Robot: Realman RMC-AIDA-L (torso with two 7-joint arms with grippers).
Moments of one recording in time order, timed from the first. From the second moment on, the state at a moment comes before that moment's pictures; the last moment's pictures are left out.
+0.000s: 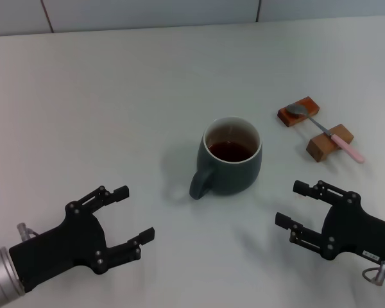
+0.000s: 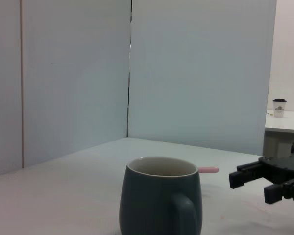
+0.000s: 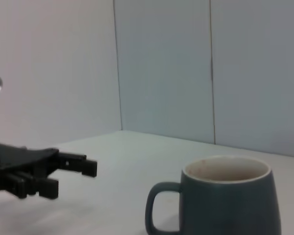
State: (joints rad) left arm -0.41 -2.06 -0.28 0.14 2.75 1.63 -0.51; right arm 0.26 2.08 -0.30 -0.18 -2.08 -1.59 0.55
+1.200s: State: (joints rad) left arm -0.43 -2.06 -0.30 0.16 2.74 1.64 -0.51; right arm 0.18 2.01 0.08 -0.23 -2.11 -1.62 2.12
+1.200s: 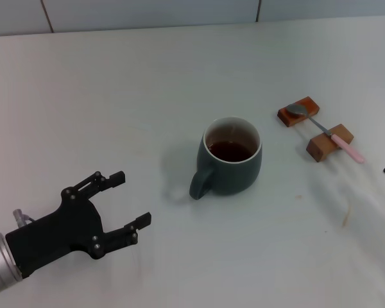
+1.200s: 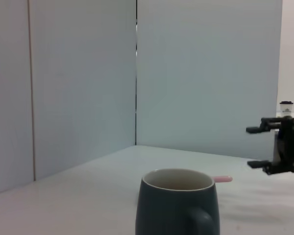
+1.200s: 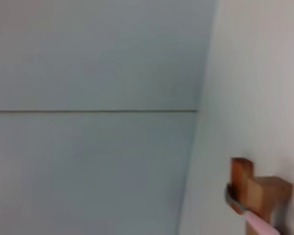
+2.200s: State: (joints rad) left arm -0.43 -2.06 -0.30 0.15 2.69 1.64 -0.51; right arm 0.28 2.00 0.01 -0.22 -2.14 -1.44 2.16
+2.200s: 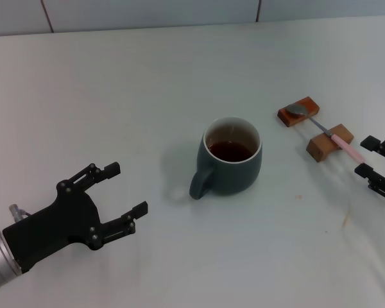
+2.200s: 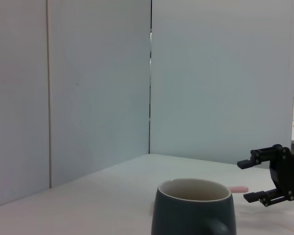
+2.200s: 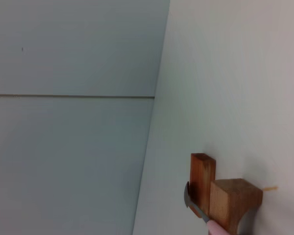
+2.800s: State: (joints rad) left arm -0.43 -2.06 -0.30 0.16 2.69 1.64 -0.51; right arm 0.31 2.01 -0.01 -0.19 -2.14 -1.38 2.16
